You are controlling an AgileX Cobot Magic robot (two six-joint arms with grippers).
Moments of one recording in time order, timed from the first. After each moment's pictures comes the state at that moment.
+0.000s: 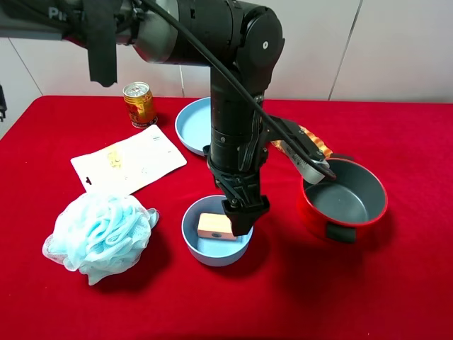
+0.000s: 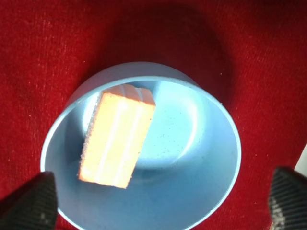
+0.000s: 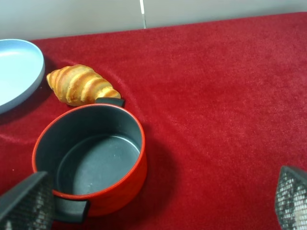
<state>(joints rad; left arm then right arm) -0.90 2.11 -1.65 -0.05 1.17 0.44 -0.10 -0.01 -0.50 0.10 1.03 -0.04</state>
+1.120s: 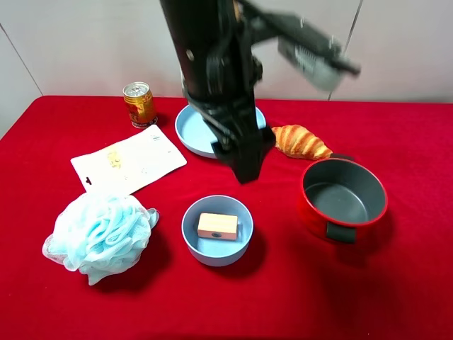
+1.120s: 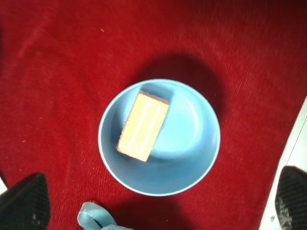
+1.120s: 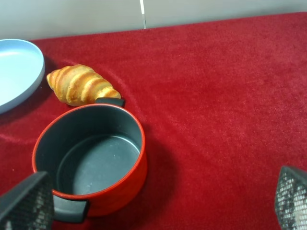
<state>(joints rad) -0.90 1.80 -1.65 -0.03 1.17 0.34 -0.10 -0.01 -0.50 0.10 1.03 -0.04</state>
